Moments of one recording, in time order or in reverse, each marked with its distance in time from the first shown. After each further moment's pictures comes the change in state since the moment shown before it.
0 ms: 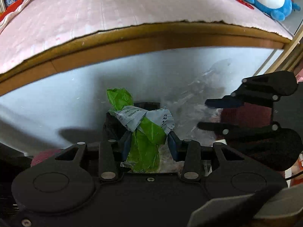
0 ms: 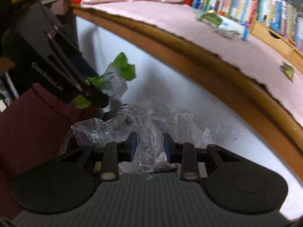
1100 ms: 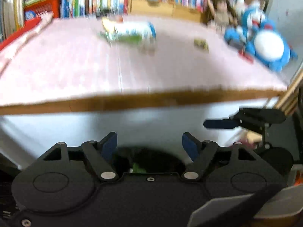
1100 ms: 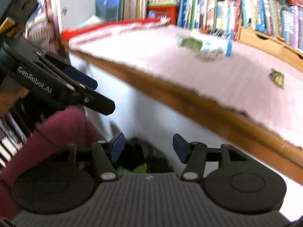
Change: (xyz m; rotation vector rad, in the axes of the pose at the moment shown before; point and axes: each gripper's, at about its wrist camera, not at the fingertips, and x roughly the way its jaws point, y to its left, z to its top) left arm -0.055 0.012 0.032 -0.135 -0.288 -0.018; right arm -0.037 -0.045 0.034 0.196 -0.203 0.011
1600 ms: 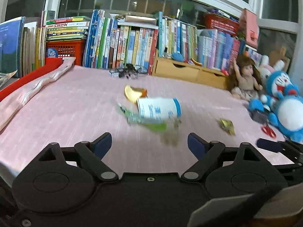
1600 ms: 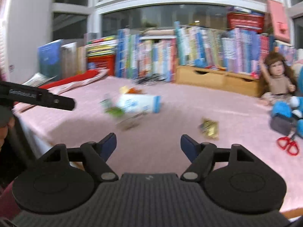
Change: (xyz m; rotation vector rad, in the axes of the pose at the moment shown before) left arm 0.032 0.024 0.108 -0.124 -0.315 0.105; right arm -0.013 -0.088 0.065 0.150 -0.231 -0.336
